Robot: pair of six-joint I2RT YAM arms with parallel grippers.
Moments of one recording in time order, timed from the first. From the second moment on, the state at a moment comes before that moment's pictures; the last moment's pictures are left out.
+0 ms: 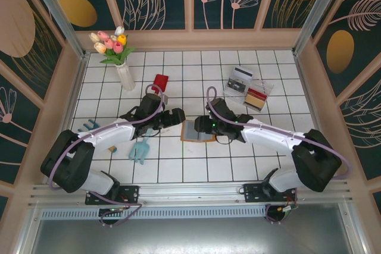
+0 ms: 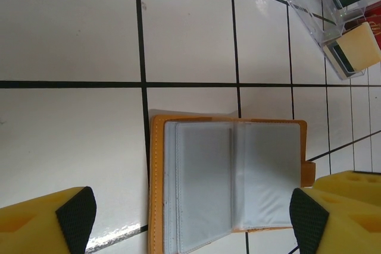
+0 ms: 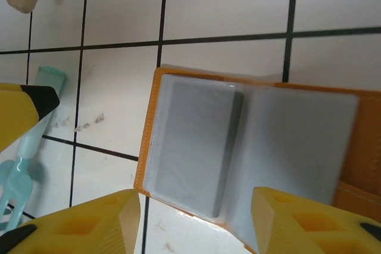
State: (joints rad) left arm -0.58 1.45 0.71 -0.04 0.28 -0.81; right arm 0.80 1.42 0.78 -0.25 -0.05 0.80
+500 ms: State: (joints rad) left arm -0.64 1.50 0.70 0.04 0.30 -0.94; right arm 0.86 1.68 0.90 -0.34 0.07 0.84
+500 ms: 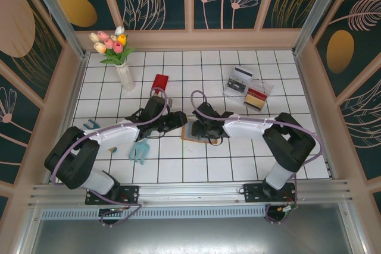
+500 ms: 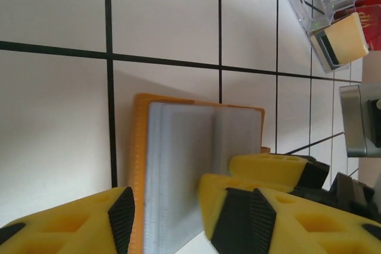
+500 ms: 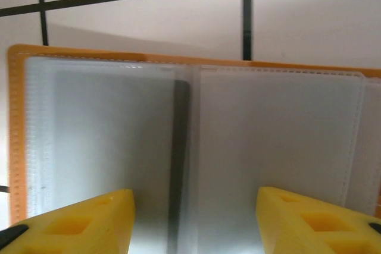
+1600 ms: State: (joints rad) left arm -0.69 1.57 0.57 0.25 0.42 -1.07; right arm 0.89 1.72 0.92 -0.33 0.15 0.81
